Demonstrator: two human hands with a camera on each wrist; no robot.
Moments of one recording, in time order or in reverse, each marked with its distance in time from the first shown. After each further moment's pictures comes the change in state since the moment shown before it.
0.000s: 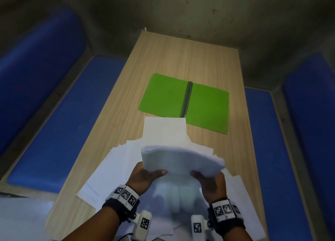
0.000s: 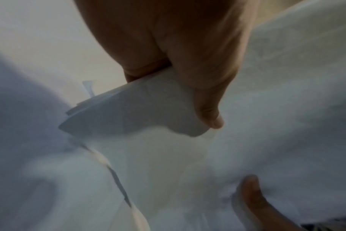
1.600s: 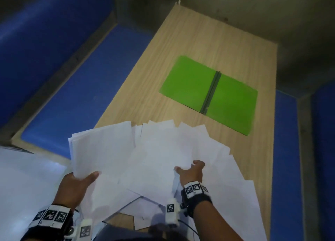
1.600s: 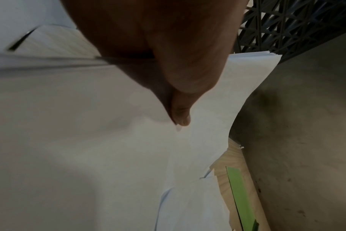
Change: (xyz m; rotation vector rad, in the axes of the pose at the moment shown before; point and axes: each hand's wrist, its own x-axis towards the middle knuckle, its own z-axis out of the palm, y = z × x) left_hand -0.098 -0.087 -0.167 0.132 0.656 -0.446; right_hand 0.008 0.042 0.111 -0.449 -0.048 0.484
